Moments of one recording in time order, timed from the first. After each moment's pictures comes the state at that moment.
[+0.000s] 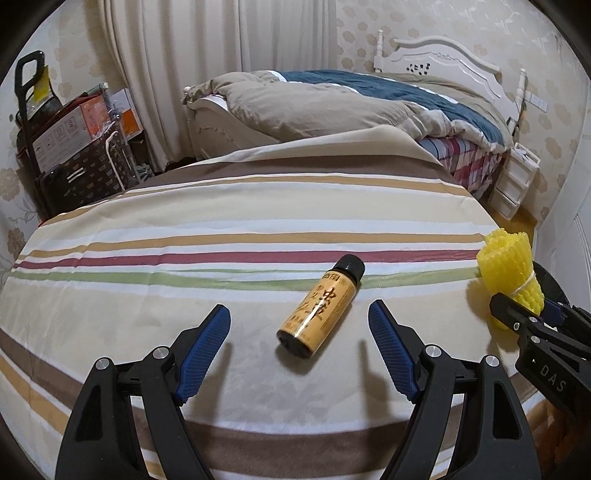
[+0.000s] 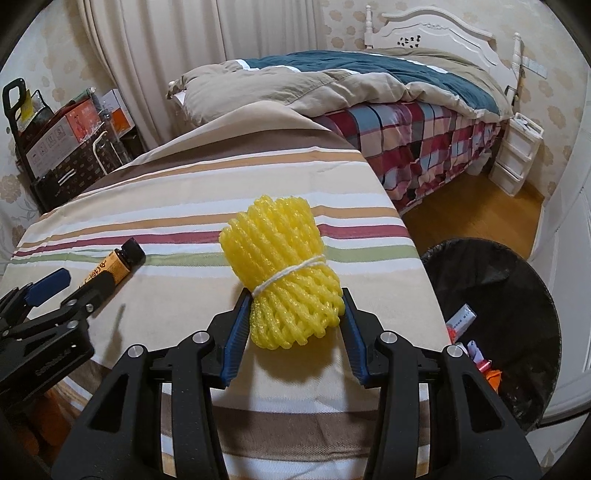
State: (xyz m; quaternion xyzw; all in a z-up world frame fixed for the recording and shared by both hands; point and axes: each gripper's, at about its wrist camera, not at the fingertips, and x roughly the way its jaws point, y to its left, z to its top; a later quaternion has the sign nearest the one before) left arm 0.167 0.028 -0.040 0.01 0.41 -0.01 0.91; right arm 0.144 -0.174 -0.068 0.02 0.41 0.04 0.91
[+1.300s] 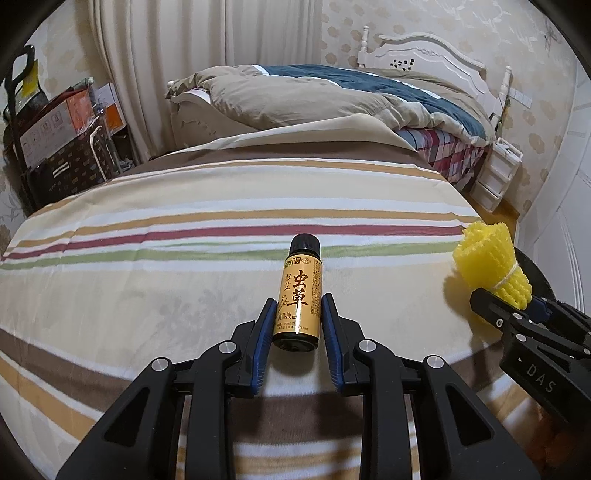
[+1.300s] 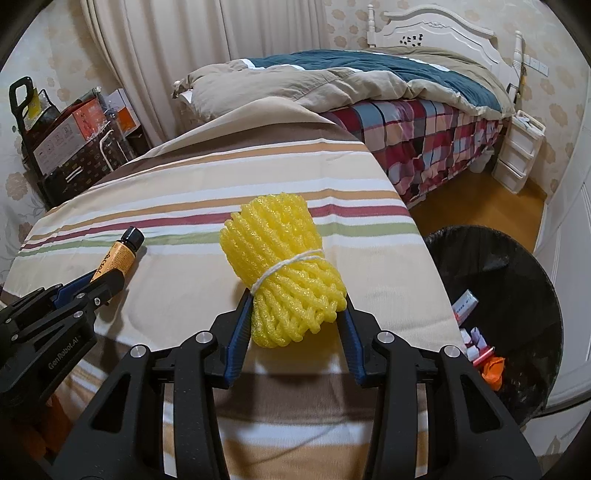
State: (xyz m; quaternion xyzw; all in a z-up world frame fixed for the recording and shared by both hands) left arm 0.144 0.024 -0.041 -0.01 0.42 -0.04 0.91; right arm 0.125 -0.172 -0.067 0.03 0.41 0.05 0.91
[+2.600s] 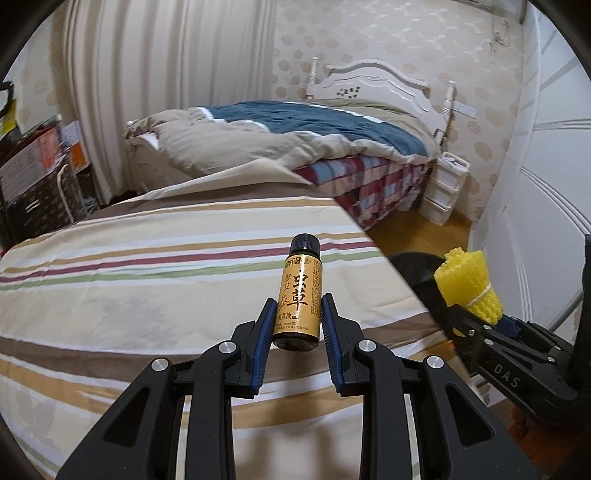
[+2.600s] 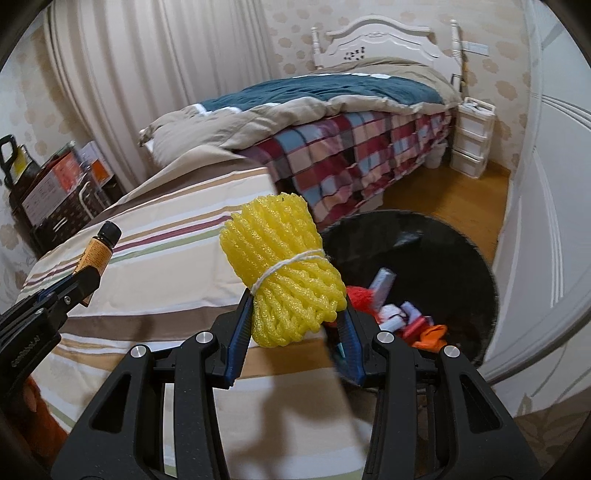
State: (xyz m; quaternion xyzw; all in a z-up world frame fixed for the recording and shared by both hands) left arm 0.089 -0.063 0.007 0.00 0.35 -0.14 0.93; right arm 0.043 -0.270 -0.043 0.09 0.36 -0.02 0.93
